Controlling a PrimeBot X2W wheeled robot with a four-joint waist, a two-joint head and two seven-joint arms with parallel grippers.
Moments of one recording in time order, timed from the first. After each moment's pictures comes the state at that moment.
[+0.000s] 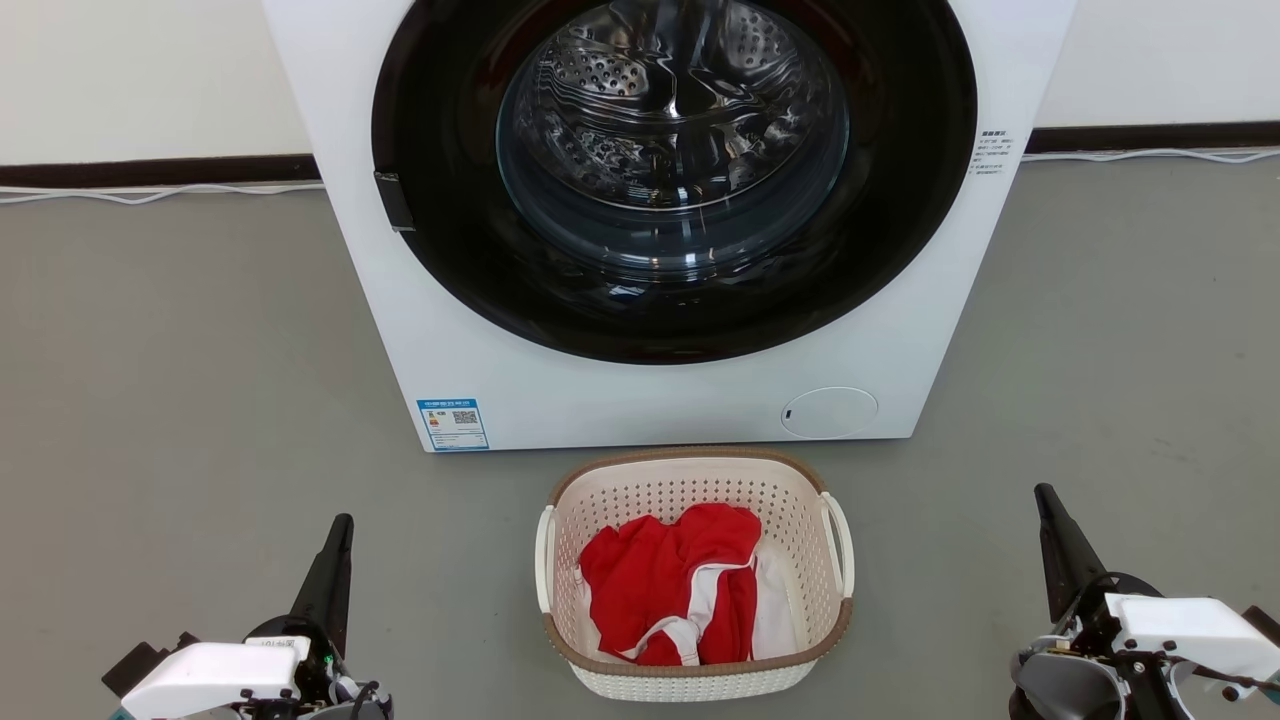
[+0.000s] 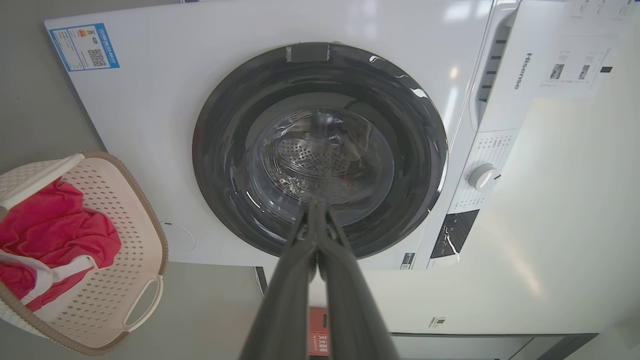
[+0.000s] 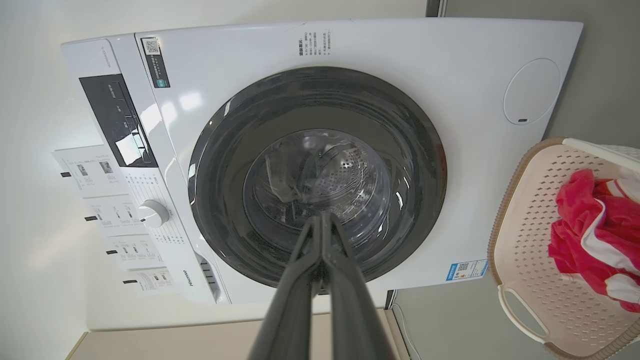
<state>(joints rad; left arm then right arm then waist) -0.05 0.04 0.08 0.27 -1.61 -0.12 0.11 -0.08 -0.04 -0.13 0.28 1.60 0.12 0.11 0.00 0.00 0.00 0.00</state>
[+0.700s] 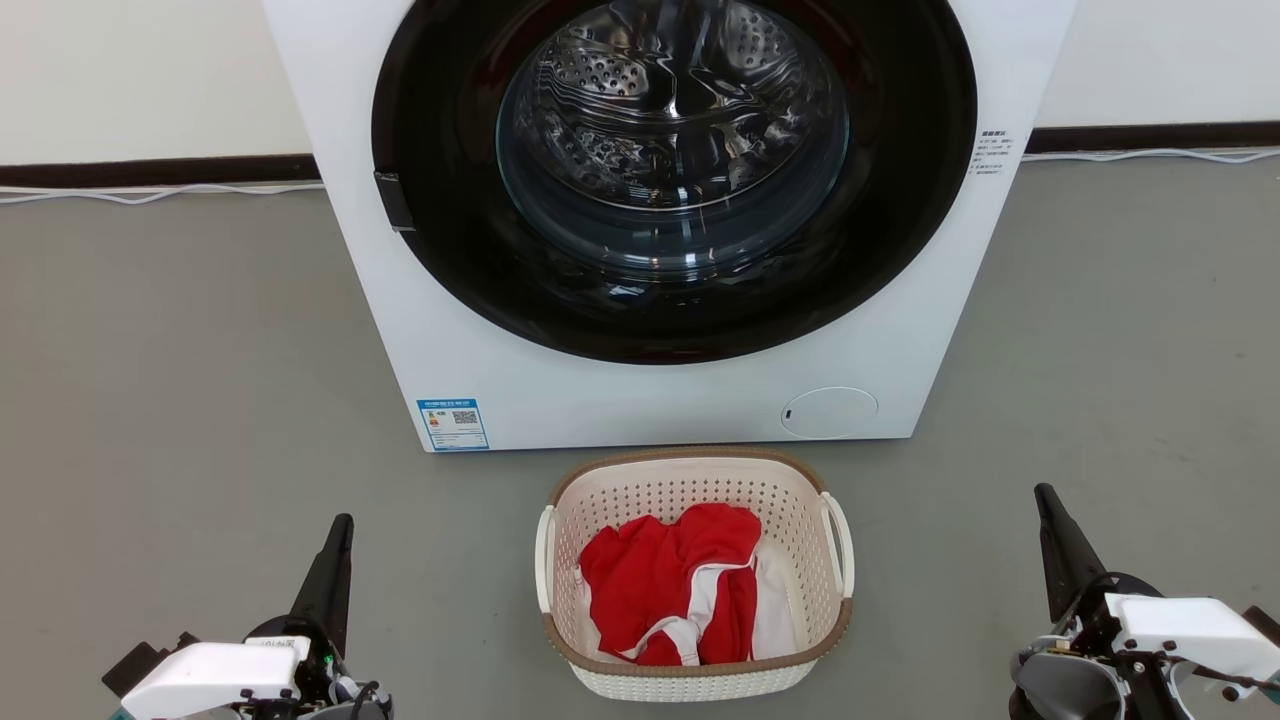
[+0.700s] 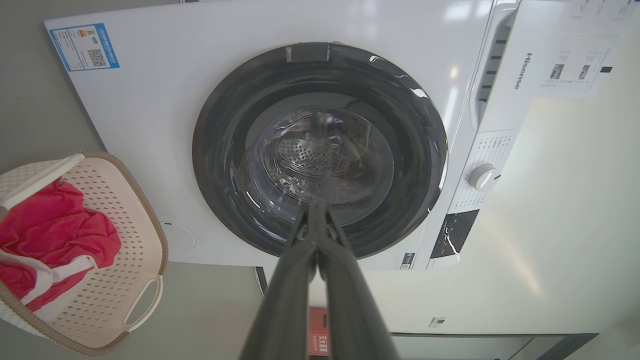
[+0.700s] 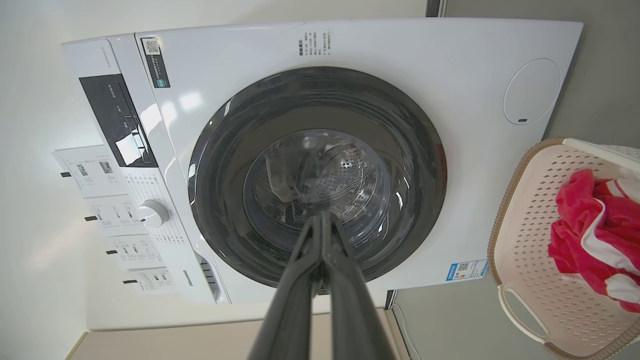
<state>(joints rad) -0.05 0.04 0.08 0.27 -1.61 -0.12 0.11 -0.08 -0.04 -0.13 0.28 1.60 0.12 0.11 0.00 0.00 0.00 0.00</state>
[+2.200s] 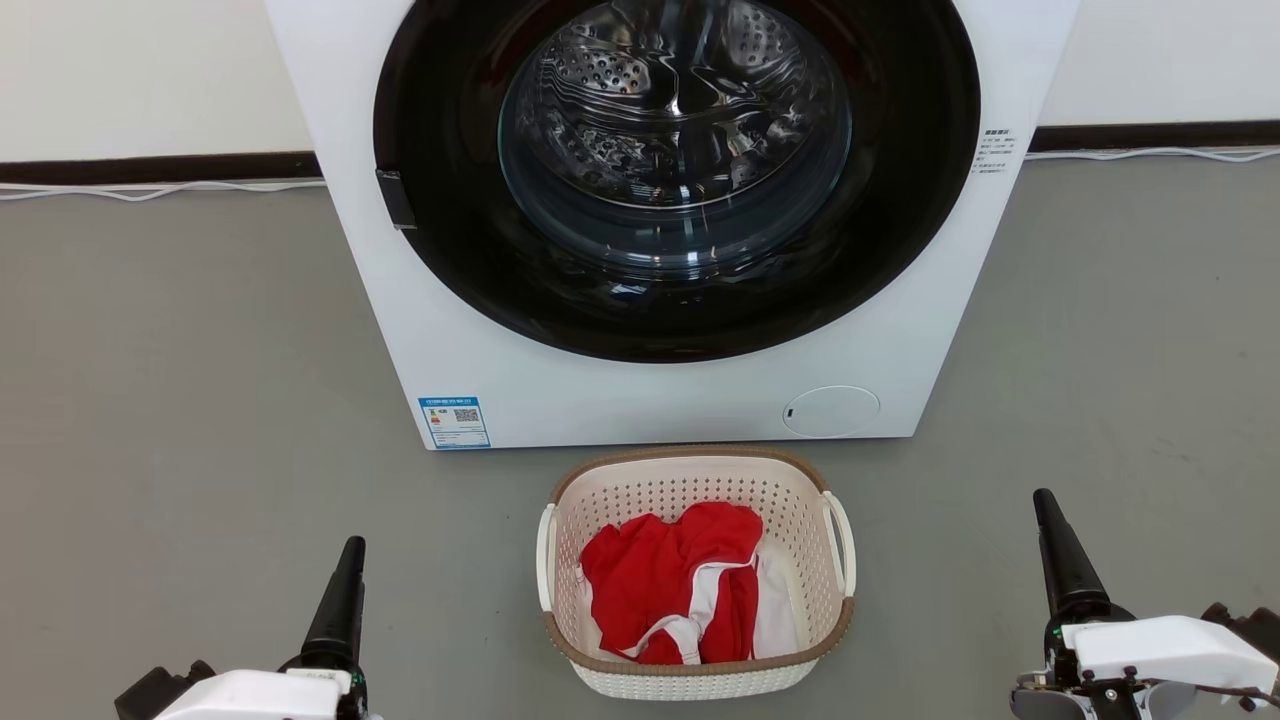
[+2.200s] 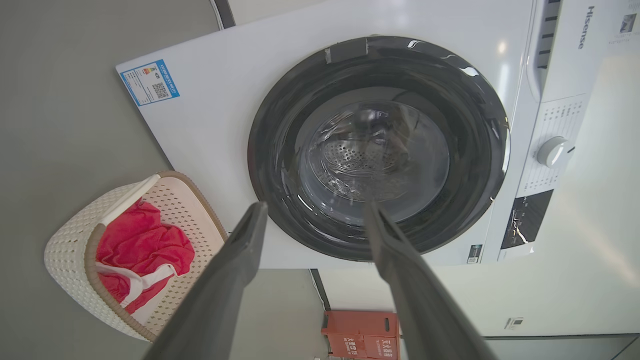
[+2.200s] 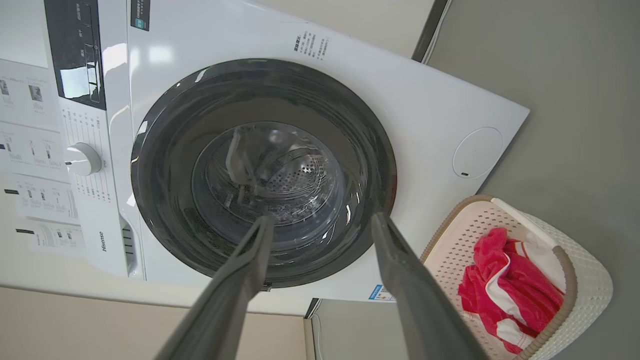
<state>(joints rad) -0.02 0.03 0.06 0.31 -1.41 -0.12 0.02 -0.04 -0.03 -0.12 0.27 1.27 0.12 0.03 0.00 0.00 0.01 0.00</state>
